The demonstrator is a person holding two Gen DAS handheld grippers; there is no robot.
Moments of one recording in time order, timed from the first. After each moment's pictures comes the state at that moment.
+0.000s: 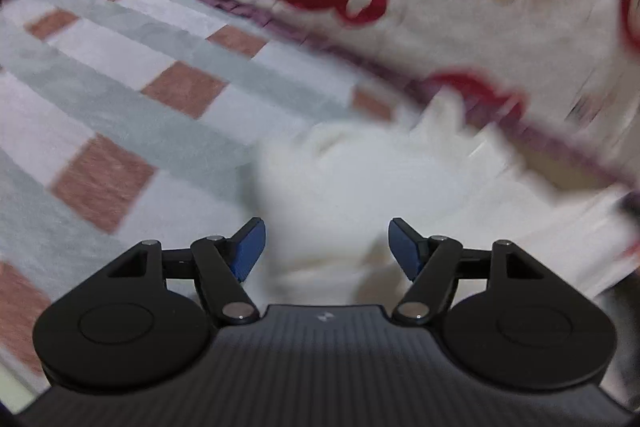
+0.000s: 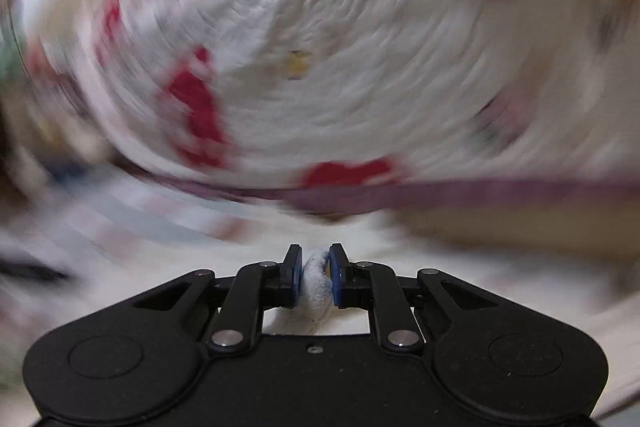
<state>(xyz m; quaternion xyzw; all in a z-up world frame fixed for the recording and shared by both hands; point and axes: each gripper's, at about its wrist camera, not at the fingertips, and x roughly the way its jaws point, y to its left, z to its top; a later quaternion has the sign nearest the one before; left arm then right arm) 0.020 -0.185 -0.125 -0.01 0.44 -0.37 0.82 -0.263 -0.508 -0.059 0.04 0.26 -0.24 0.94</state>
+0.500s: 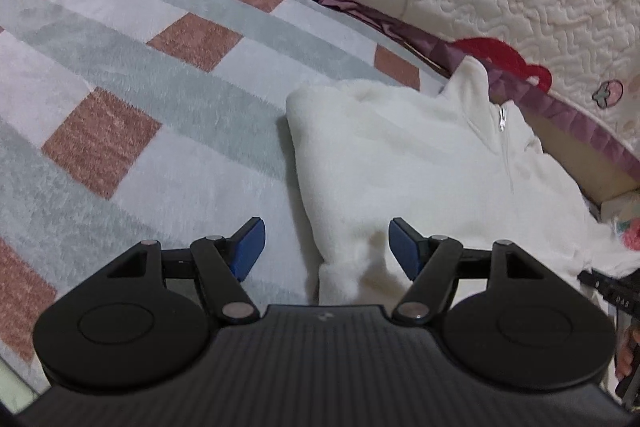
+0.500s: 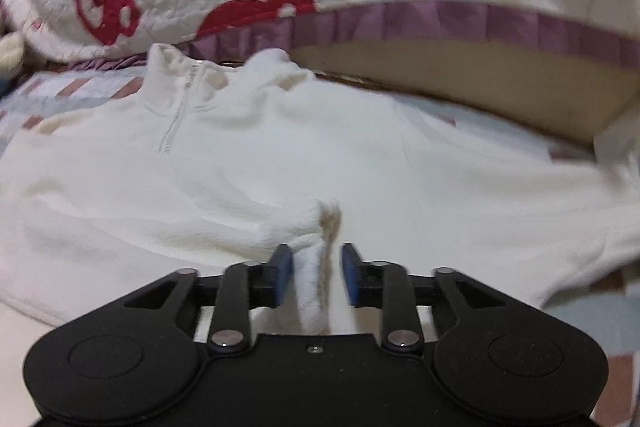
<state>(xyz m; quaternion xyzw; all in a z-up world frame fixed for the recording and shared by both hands) 0.033 -0.185 -0.143 -0.04 0.48 -0.37 0.80 -0.295 -0.555 -0.147 0.16 0.38 -0.27 0.87</state>
